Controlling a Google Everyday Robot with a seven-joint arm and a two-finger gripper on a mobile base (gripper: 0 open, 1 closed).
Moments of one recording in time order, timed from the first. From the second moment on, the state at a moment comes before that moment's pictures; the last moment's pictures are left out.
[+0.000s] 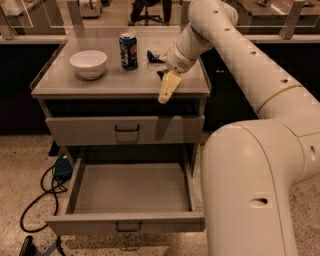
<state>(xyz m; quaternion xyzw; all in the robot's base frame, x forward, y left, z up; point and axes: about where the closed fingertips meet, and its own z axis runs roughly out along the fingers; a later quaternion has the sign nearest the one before) 0.773 -0.028 0.836 -0.68 0.67 0.09 0.29</state>
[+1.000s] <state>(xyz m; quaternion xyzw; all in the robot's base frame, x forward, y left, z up) 0.724 -0.018 0.776 -0.73 0.64 0.13 0.19</state>
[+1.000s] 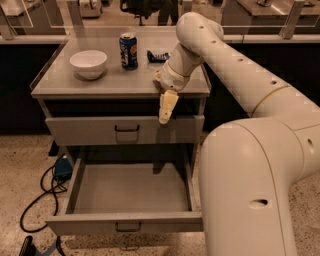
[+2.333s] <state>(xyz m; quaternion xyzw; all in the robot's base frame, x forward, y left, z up) 0.759 -0.017 0.837 -0.74 0.63 0.09 0.22</state>
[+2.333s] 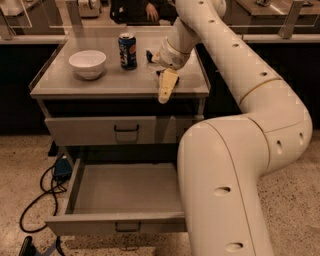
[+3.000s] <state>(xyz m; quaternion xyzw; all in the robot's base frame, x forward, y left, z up) 0.822 -0.068 0.890 -0.65 0.70 -0.02 0.30</state>
